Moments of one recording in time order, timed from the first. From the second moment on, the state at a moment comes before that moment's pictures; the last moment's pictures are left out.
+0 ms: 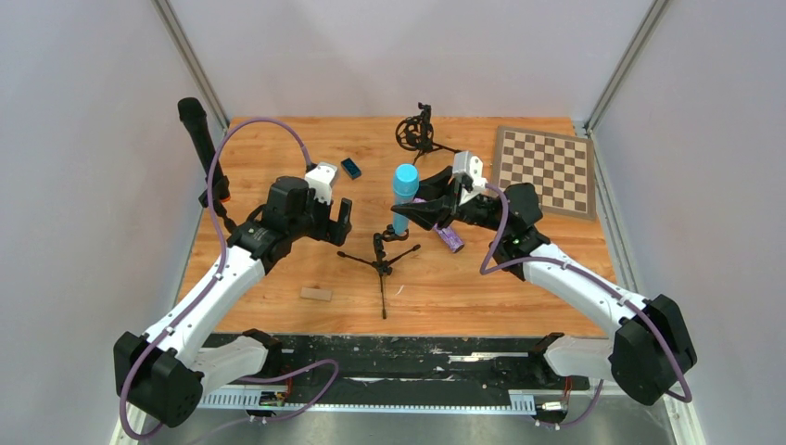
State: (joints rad) left arm -0.44 1.07 0.90 -0.45 0.04 -0.04; right arm 0.61 1.23 0.82 0.80 -0.76 0.16
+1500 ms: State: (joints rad) left arm -0.44 1.07 0.90 -0.45 0.05 -0.03; right arm 0.61 1.30 0.79 0.82 -0.73 0.15
